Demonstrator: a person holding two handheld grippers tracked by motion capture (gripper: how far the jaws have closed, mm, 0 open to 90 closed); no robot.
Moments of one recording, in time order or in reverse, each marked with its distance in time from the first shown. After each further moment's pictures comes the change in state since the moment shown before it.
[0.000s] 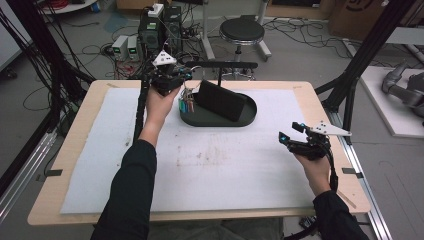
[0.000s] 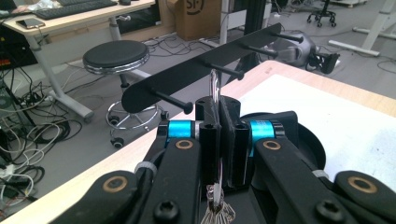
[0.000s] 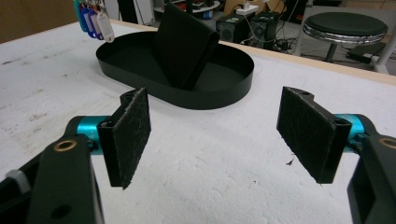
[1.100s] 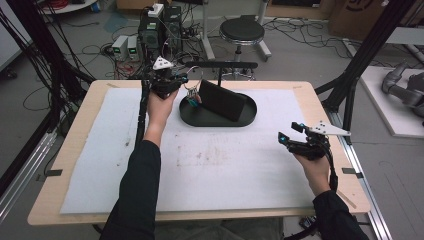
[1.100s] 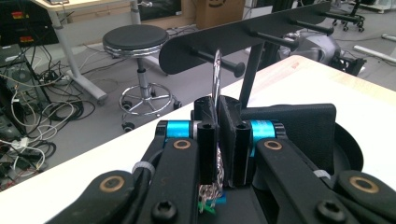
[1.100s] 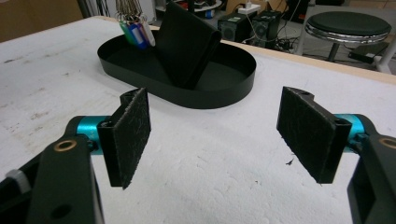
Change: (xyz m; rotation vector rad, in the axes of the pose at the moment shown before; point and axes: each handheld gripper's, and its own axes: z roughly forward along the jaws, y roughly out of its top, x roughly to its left) left arm 0.013 -0.025 0.012 0.017 0.087 -0.067; right arm 0.000 0.000 0.001 0.001 0.006 -0.006
